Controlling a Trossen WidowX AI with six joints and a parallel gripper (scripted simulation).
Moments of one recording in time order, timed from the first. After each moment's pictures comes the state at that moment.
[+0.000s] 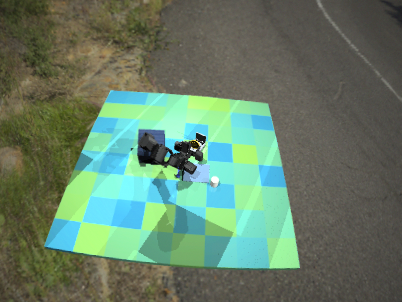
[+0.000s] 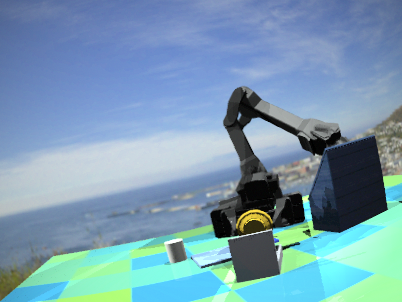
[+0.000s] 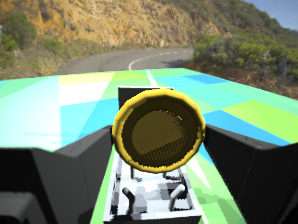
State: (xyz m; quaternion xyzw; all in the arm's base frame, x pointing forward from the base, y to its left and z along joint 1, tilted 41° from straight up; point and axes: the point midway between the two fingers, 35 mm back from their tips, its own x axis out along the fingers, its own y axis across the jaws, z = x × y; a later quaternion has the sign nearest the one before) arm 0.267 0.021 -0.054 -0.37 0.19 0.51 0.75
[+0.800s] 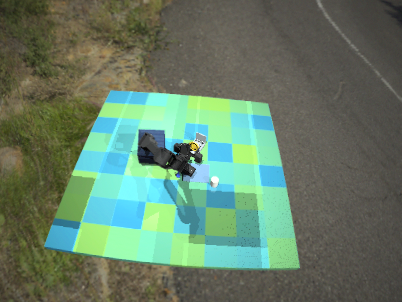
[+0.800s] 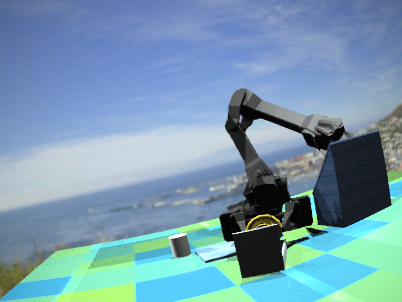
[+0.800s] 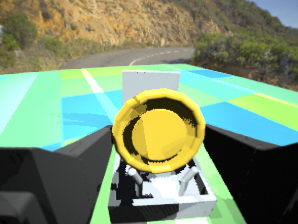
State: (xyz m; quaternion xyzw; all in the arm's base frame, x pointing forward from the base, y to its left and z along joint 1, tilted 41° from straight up) arm 0.265 0.010 -0.072 -0.37 0.19 0.51 0.75
